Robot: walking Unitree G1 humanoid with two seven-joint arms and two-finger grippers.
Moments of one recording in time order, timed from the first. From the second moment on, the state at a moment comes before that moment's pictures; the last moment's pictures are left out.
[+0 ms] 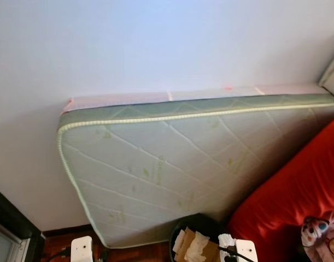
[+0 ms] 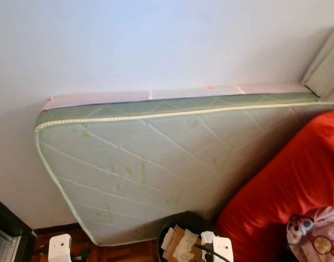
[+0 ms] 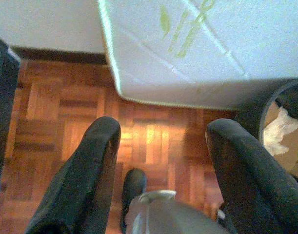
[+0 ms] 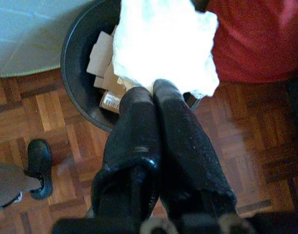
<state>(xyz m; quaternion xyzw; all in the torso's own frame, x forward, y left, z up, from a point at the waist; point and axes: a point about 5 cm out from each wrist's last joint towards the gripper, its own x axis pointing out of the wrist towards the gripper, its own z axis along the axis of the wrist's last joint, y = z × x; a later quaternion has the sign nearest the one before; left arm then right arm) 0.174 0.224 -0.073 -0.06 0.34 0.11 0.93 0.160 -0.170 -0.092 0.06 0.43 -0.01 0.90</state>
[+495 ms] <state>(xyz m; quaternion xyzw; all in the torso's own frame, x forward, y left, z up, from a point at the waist) 0.262 0.230 0.004 -0.02 0.11 0.06 0.99 0.260 -0.156 -0.026 0.09 0.22 0.03 0.97</state>
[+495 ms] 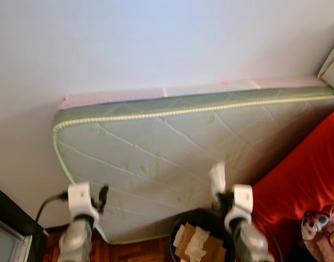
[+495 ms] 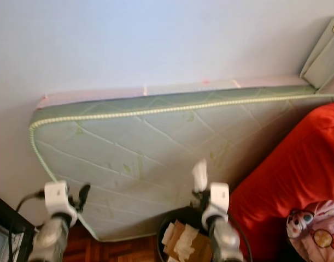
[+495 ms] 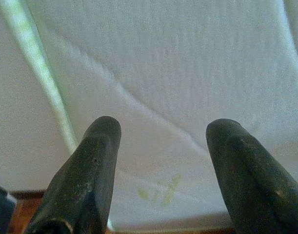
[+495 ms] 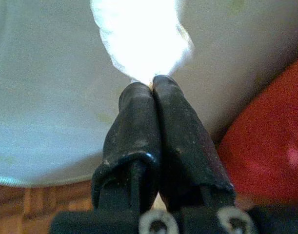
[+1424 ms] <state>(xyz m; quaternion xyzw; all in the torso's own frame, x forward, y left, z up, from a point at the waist) 0.270 0.195 0.055 0.01 -0.01 -0.06 1.00 0.270 -0.172 0.002 0.10 0.09 0.00 0.99</state>
